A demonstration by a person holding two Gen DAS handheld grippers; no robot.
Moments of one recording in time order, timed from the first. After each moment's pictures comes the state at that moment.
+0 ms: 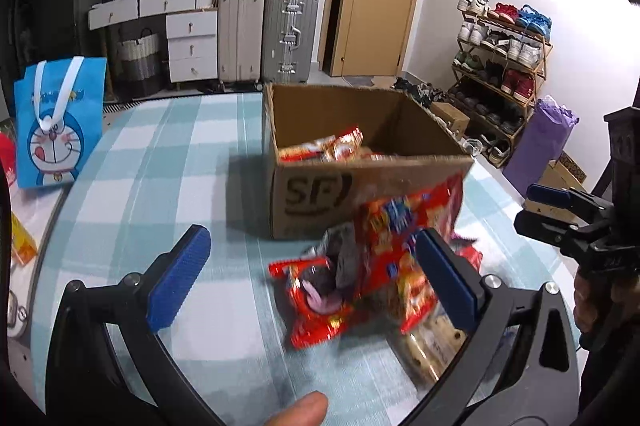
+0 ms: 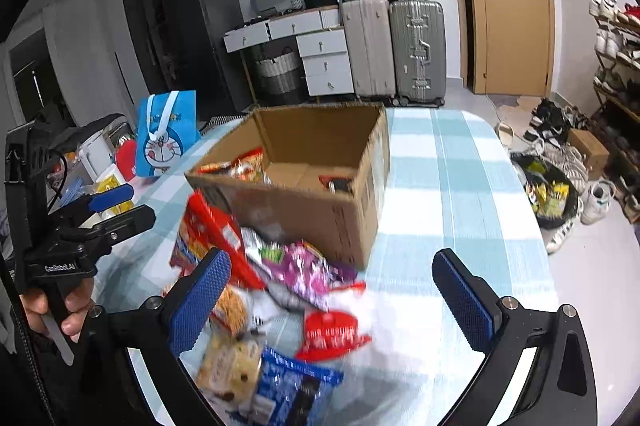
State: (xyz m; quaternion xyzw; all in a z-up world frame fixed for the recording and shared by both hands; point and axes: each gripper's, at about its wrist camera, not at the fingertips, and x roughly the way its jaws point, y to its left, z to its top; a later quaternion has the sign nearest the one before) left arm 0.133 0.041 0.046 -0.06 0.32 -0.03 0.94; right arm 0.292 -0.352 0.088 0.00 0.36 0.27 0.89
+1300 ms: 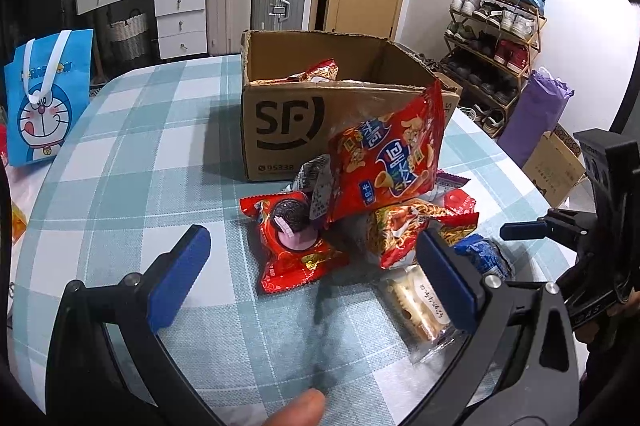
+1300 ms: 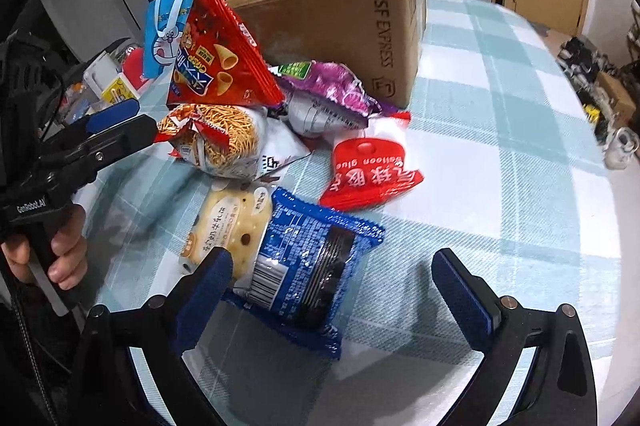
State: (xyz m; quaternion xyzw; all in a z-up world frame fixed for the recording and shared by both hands) left arm 0.123 0.011 0.020 -0.05 0.37 -0.05 0.93; right arm 0.261 -0.334 0.010 -0.04 0.51 0.31 0.80
